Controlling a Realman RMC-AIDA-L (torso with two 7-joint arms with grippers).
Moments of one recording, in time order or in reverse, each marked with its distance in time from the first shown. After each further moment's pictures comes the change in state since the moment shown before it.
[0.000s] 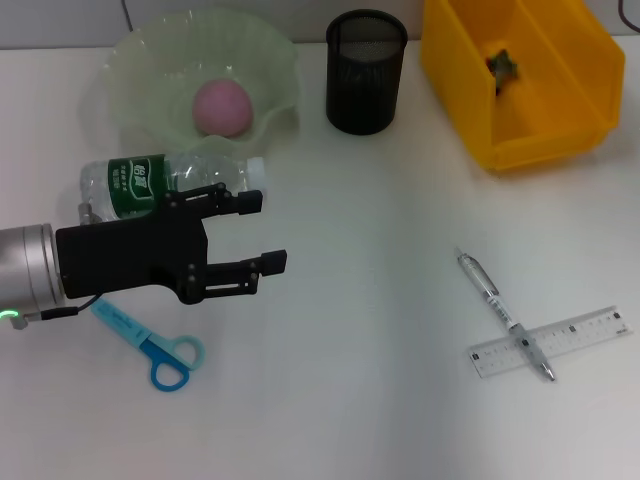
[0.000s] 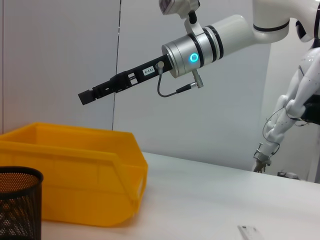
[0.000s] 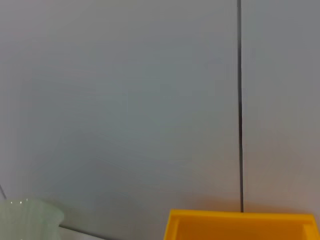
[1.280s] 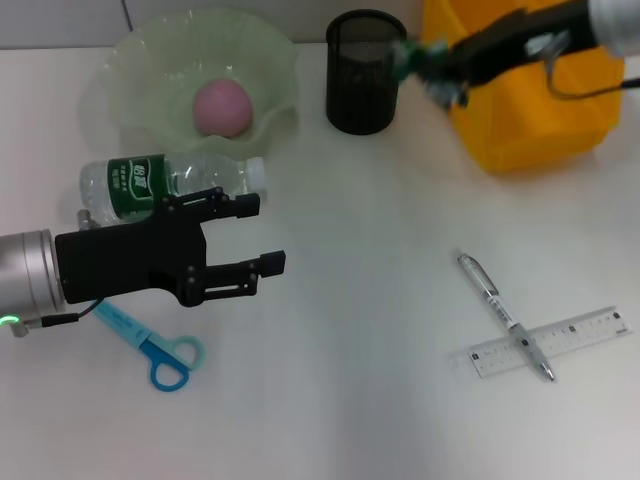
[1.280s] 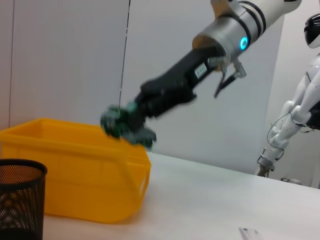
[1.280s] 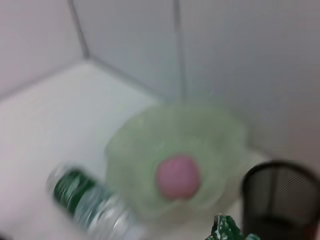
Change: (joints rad) left arm 0.011 -0.008 -0.008 -0.002 0.000 -0.006 -0.013; right arm -0.005 0.036 -0.137 -0.266 -0.038 -0.472 0.094
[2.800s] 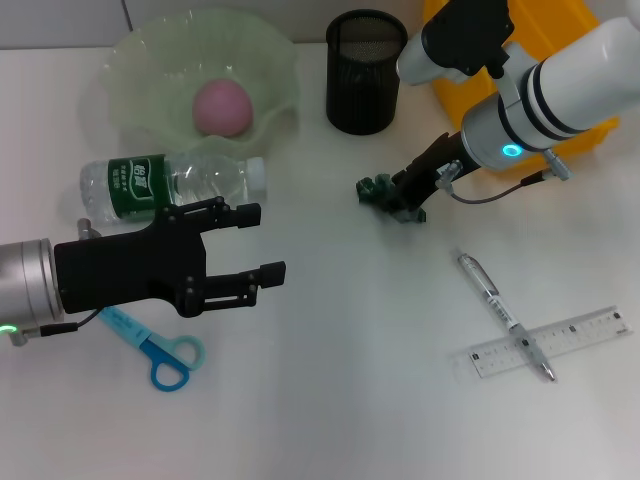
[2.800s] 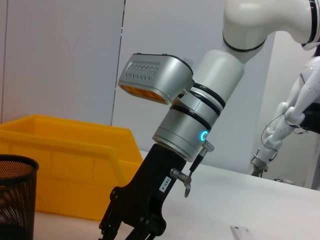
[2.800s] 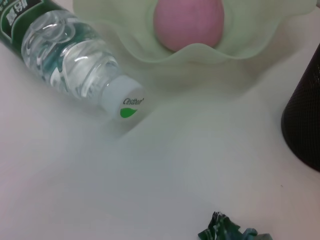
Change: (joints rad) left arm 0.009 0.001 0.008 -0.005 0.000 0.016 0.000; right arm 0.248 0.010 -0.331 0.684 -0.147 0.439 -0.029
